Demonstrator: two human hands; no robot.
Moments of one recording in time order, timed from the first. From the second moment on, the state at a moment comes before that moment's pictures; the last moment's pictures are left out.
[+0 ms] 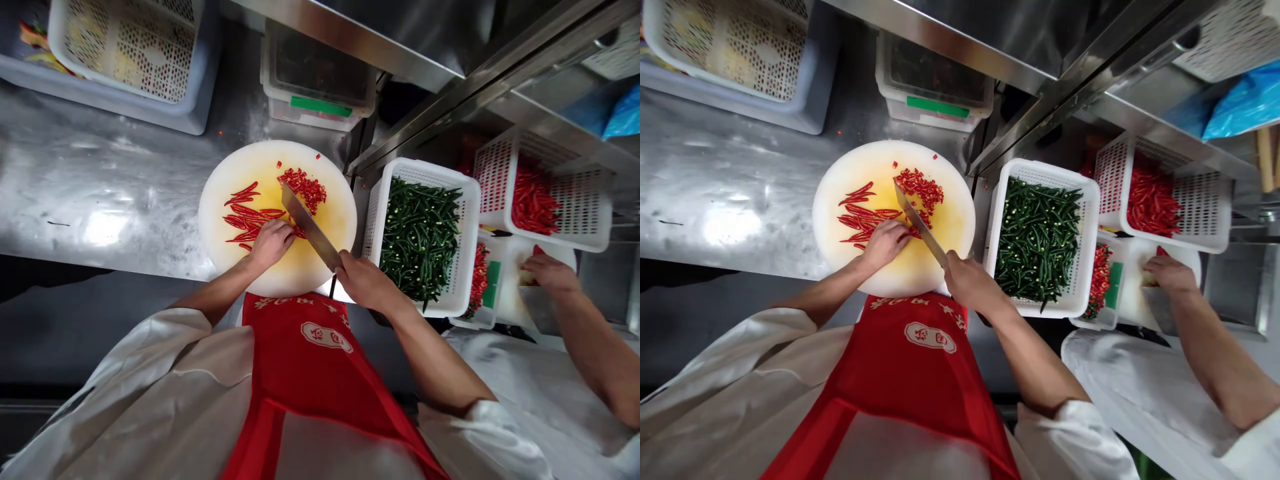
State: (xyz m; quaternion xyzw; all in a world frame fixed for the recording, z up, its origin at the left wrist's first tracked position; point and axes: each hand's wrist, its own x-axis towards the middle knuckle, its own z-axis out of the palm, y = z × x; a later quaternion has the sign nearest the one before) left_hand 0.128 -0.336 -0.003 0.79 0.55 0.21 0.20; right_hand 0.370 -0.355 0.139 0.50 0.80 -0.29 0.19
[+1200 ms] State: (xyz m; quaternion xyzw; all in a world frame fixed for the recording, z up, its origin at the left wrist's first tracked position) left_hand 0.114 -0.337 0.007 0.83 0.52 0.13 0.17; right_hand 0.352 -0.360 0.120 0.54 0.77 -0.29 0.18
